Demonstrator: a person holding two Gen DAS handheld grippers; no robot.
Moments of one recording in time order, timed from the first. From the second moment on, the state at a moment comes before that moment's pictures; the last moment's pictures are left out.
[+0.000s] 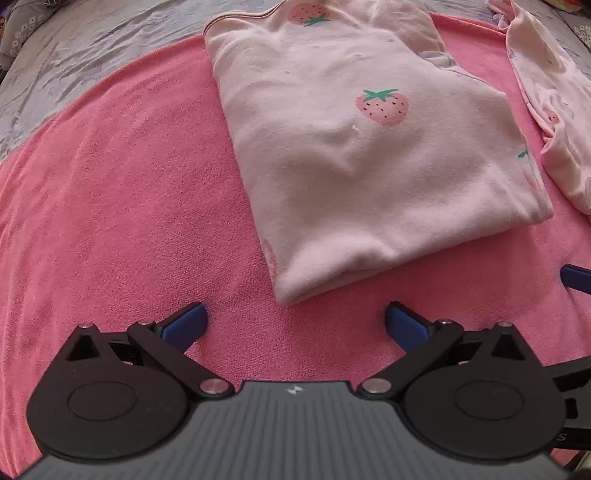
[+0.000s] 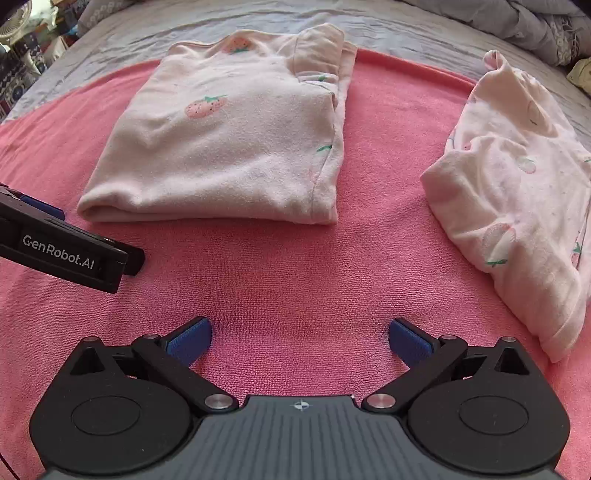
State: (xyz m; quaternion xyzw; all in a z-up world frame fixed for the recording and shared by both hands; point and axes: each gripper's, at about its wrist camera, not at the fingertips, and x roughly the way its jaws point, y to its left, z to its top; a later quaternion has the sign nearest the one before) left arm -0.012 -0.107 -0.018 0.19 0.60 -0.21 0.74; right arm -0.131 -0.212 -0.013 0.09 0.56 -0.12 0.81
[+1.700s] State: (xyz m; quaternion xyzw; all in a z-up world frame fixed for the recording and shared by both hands) left arm -0.017 -0.157 0.012 0.22 0.55 -0.20 0.78; right arm -0.147 -0.205 -0.018 0.09 0.50 -0.15 0.85
